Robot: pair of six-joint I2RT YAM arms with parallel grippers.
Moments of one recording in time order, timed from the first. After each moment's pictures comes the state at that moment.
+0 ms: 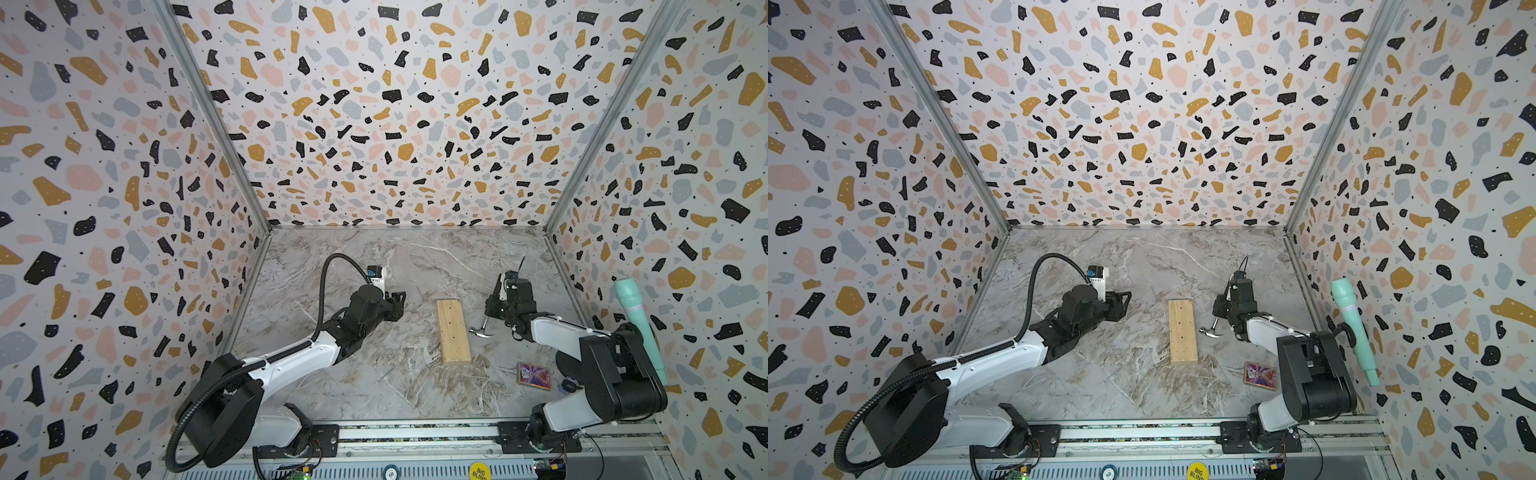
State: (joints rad) left arm -0.69 1.33 0.70 0.20 -0.11 -0.51; right arm 0.17 1.50 0.62 0.09 -0.04 0.37
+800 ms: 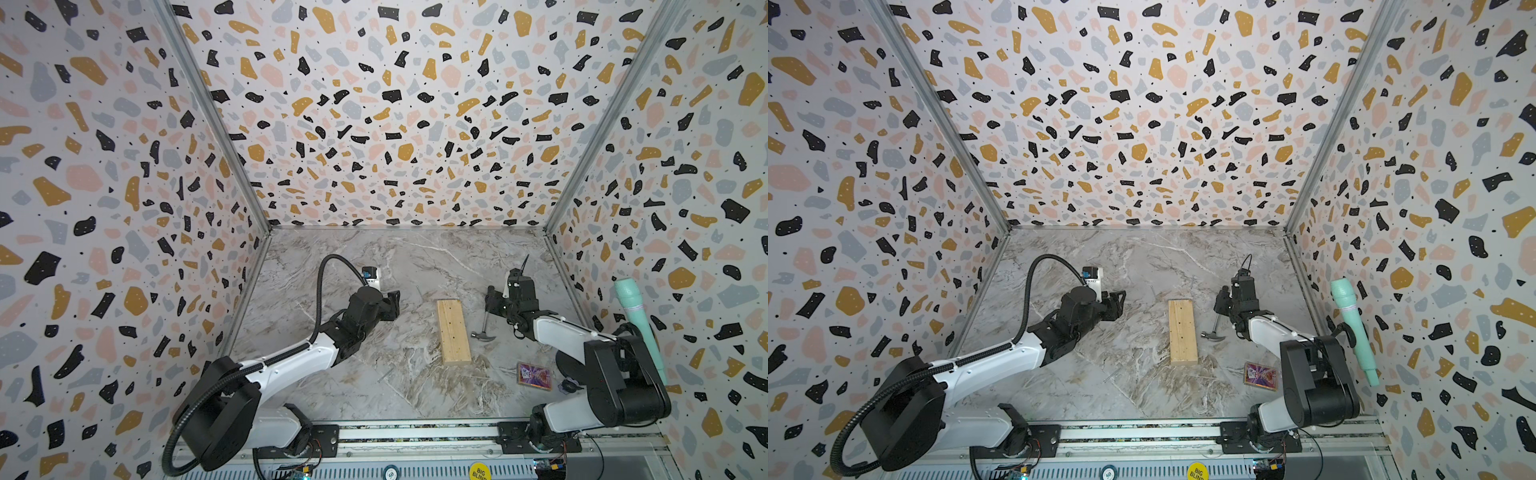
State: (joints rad) left arm -0.68 1.29 0.68 0.16 -0.26 -0.48; right arm 0.16 1.41 0.64 0.06 0.04 0.40
